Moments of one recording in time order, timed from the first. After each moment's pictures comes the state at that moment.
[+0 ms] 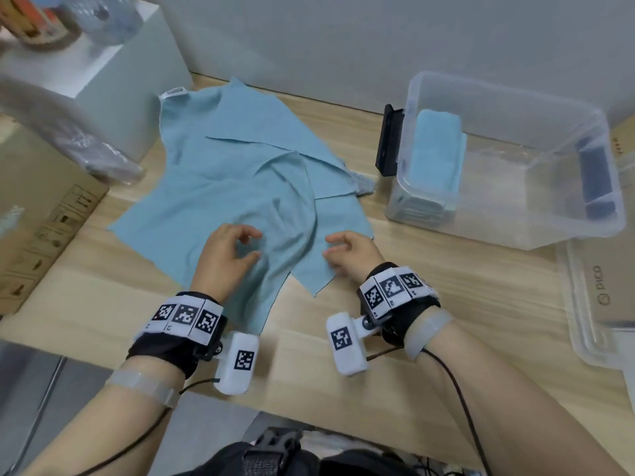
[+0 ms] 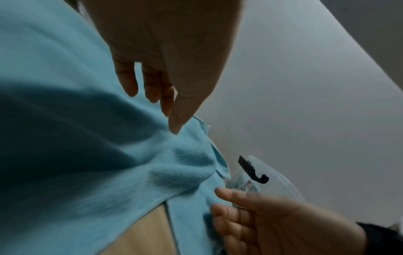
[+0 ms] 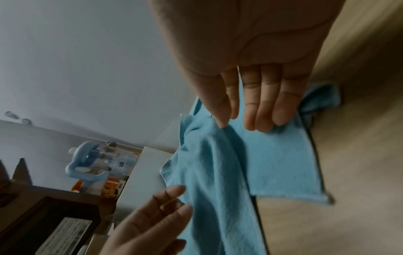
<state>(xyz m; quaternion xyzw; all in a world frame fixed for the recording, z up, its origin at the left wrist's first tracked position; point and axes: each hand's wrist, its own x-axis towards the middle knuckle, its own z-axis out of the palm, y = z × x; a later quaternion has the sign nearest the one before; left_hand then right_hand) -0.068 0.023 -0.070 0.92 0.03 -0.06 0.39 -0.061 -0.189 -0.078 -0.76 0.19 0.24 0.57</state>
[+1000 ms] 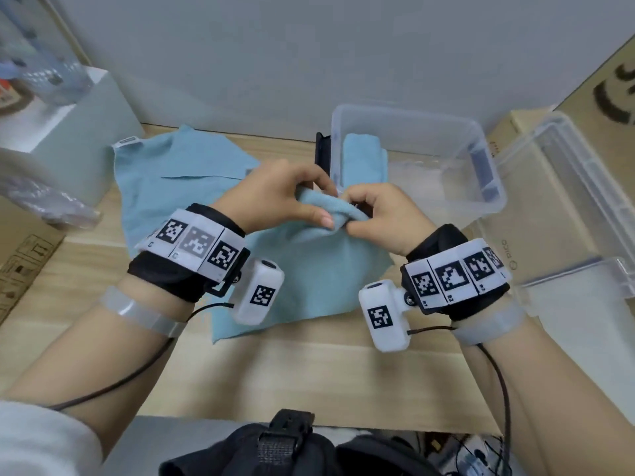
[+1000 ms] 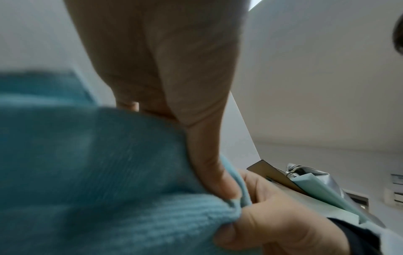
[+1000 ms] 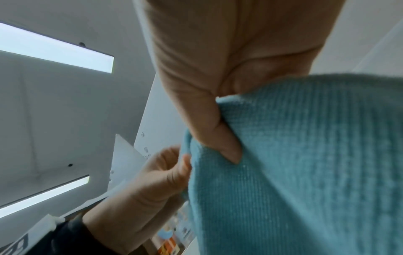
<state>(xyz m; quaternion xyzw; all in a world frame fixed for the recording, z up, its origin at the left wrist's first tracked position) -0.034 -0.090 0.089 0.86 -0.33 -0.13 0.37 -0.092 -0.266 0.081 -0.89 -0.05 0.09 0.44</state>
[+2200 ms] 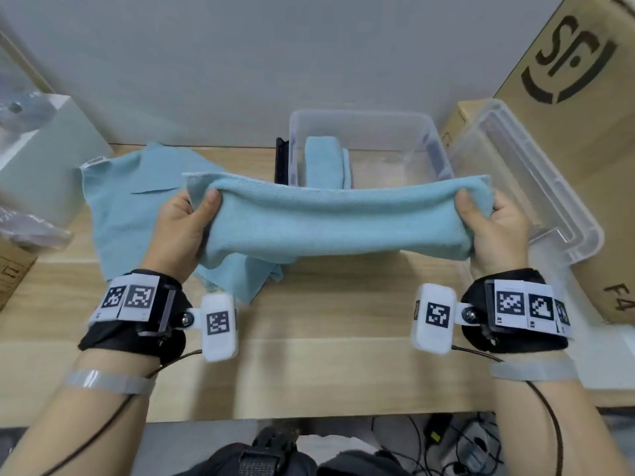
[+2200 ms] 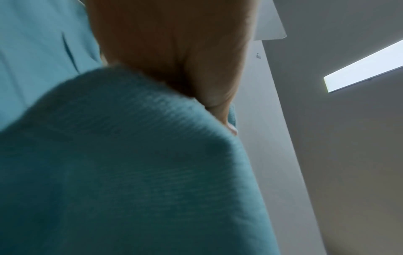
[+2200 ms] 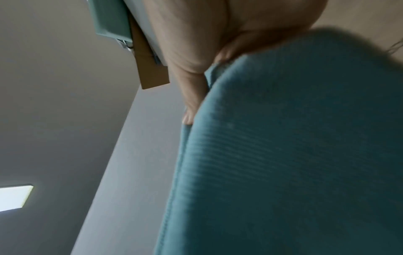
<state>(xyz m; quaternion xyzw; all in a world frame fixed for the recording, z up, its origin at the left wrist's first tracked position) -0.067 -0.067 0.038 0.67 -0.05 -0.07 0.74 -0.182 -0.393 0.066 -0.65 0.23 -0.25 0.68</state>
